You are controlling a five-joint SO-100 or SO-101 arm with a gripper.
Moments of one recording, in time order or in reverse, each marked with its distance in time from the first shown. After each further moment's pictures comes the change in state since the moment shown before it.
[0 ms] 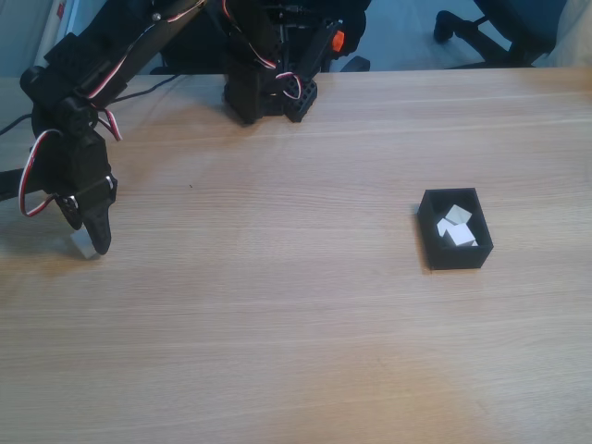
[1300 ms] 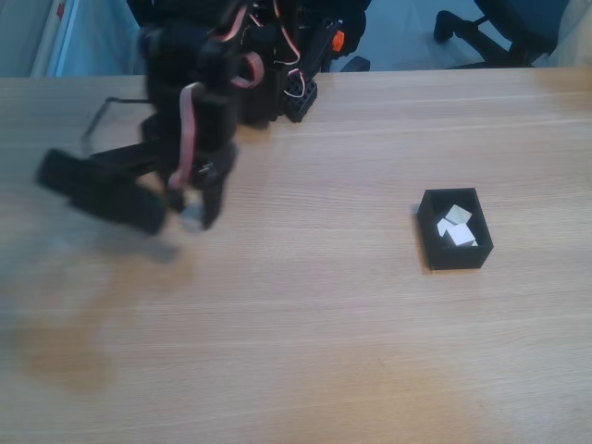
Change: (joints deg) arm -27.9 30.5 16.3 11.1 12.7
